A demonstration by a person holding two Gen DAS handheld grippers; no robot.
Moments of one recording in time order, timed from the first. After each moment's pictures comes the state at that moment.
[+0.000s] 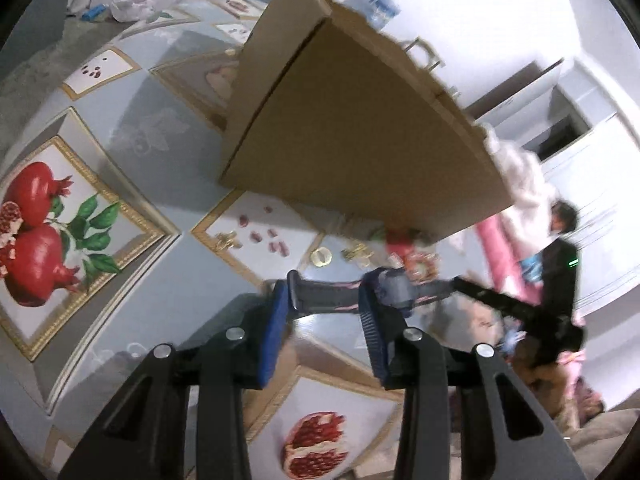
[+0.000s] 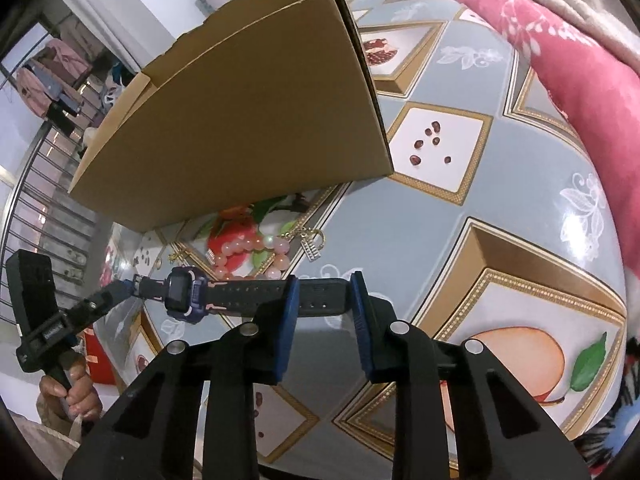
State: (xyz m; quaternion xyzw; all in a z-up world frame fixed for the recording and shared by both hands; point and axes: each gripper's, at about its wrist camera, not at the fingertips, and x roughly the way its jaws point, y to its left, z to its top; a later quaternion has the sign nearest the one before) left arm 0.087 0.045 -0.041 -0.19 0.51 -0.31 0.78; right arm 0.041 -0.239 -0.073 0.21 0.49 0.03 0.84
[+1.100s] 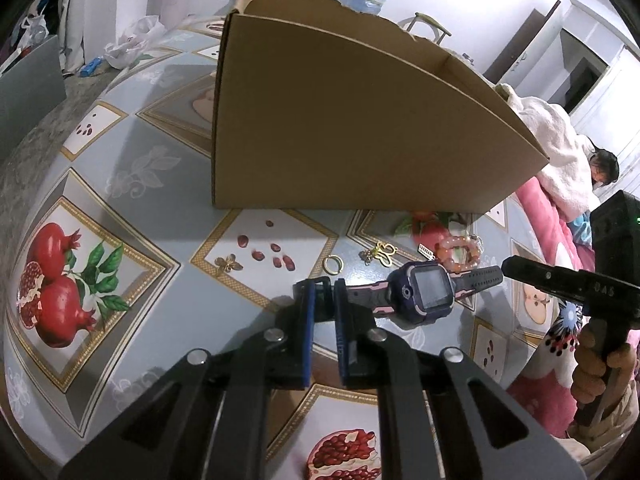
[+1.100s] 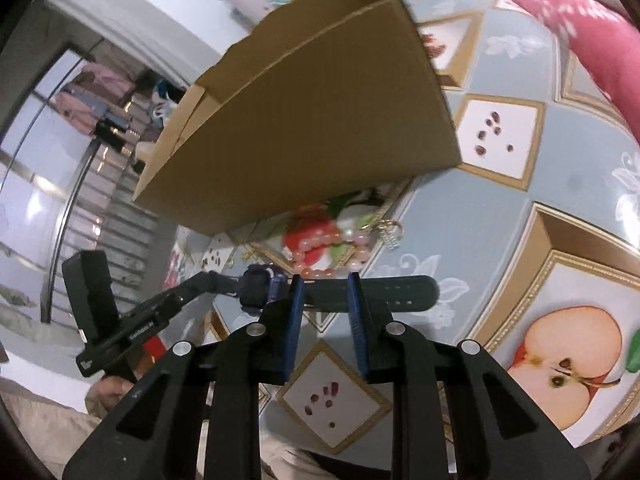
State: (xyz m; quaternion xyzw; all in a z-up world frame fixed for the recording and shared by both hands) left arm 0.088 -0.001 -0.038 -0.05 0.50 -0.26 0.82; right arm 0.034 -0.242 -0.064 0.27 0.47 0.11 0.83
